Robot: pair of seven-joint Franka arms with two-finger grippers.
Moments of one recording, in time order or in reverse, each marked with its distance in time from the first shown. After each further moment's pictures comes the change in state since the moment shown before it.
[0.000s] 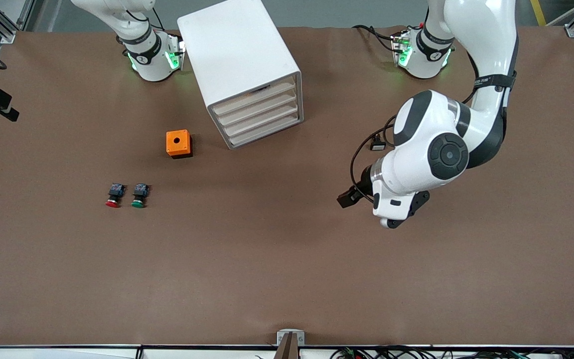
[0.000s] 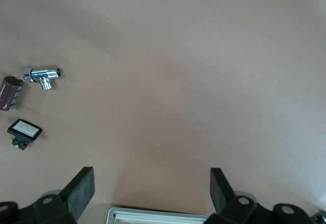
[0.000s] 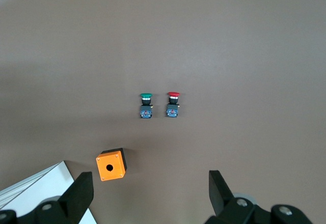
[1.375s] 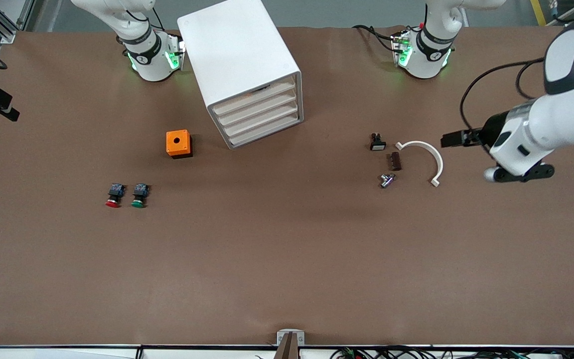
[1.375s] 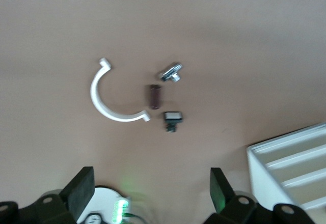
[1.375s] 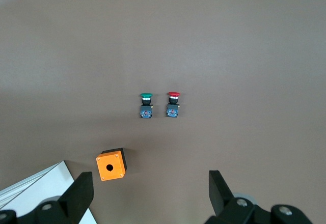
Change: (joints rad) left arm 0.293 -0.400 0.001 -0.236 0.149 -0.376 0.794; right arm 0.000 0.000 0.000 0.000 0.000 0.000 0.000
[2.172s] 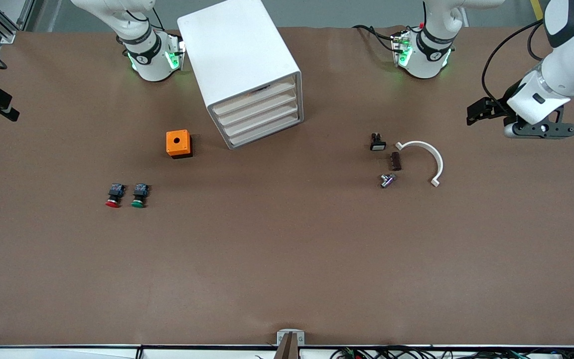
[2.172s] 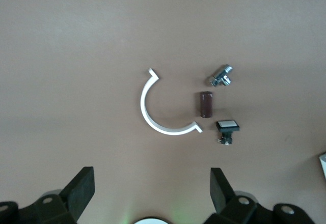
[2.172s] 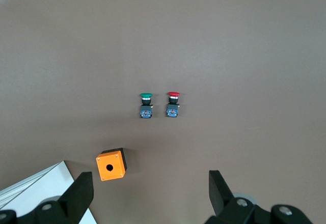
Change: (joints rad) left arm 0.060 -0.334 -0.001 -0.472 0.163 0.319 0.168; right arm 0.000 0.000 -0.001 0.000 0.000 0.000 0.000
